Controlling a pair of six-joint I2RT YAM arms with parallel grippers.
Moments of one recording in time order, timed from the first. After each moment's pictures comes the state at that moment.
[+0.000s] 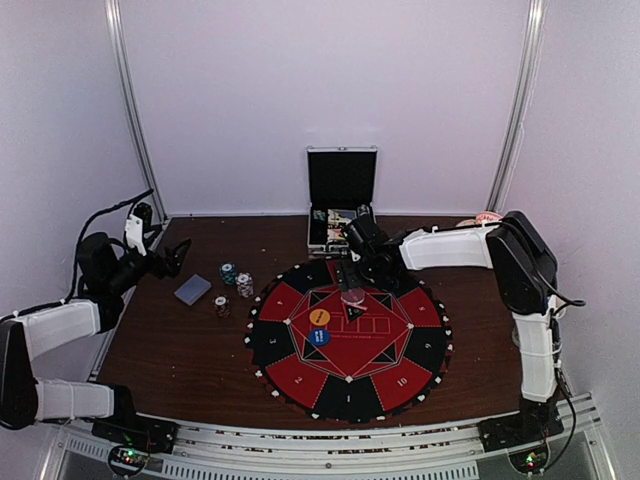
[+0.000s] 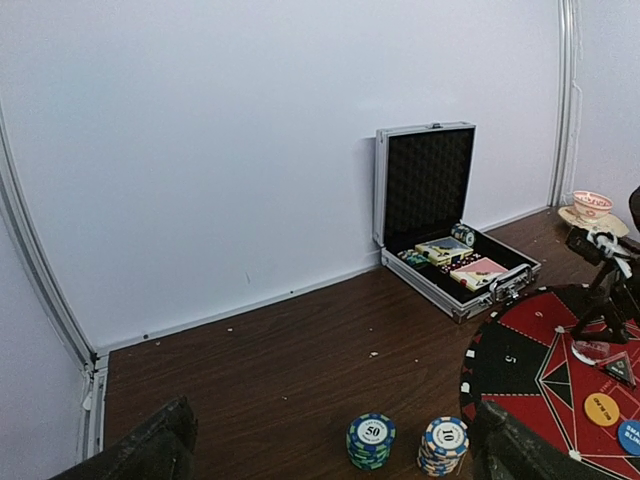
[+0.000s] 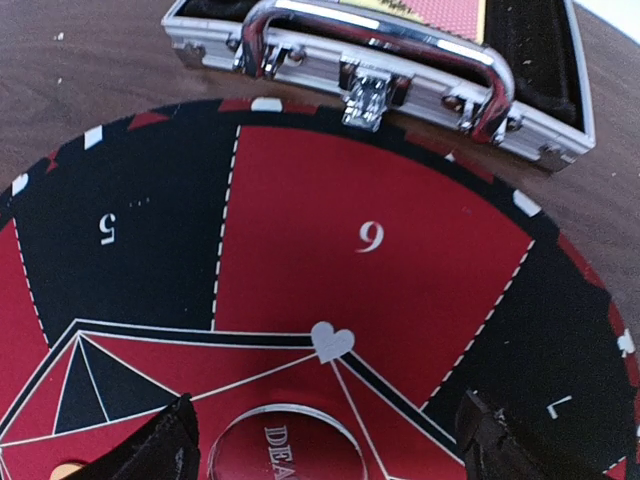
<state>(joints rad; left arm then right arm) 0.01 1.10 0.43 0.64 0.48 0.08 0.73 2.12 1.53 -0.33 0.27 0.34</state>
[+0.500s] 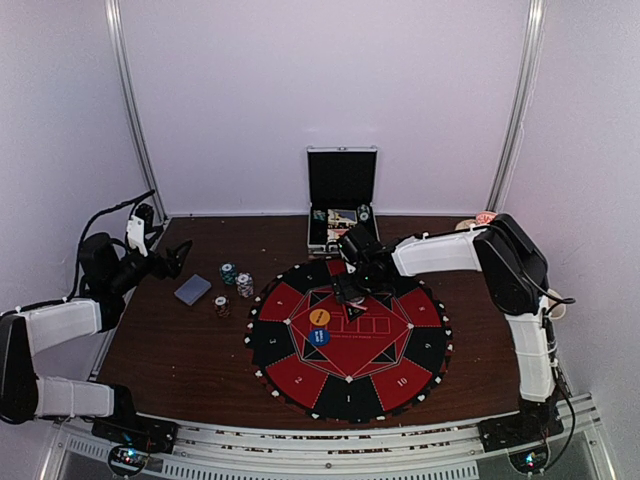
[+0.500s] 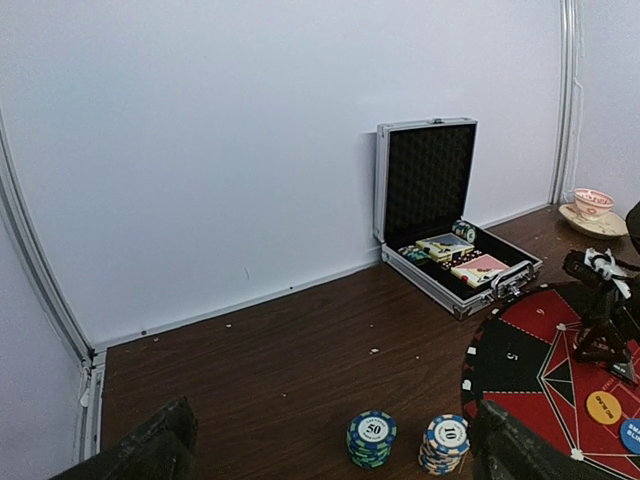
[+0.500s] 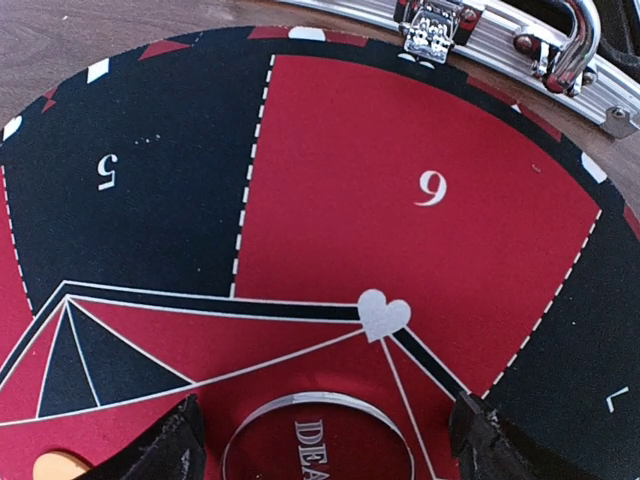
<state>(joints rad) 0.01 1.13 0.43 0.65 0.48 0.08 0.75 2.18 1.54 -0.35 0.21 0.34</state>
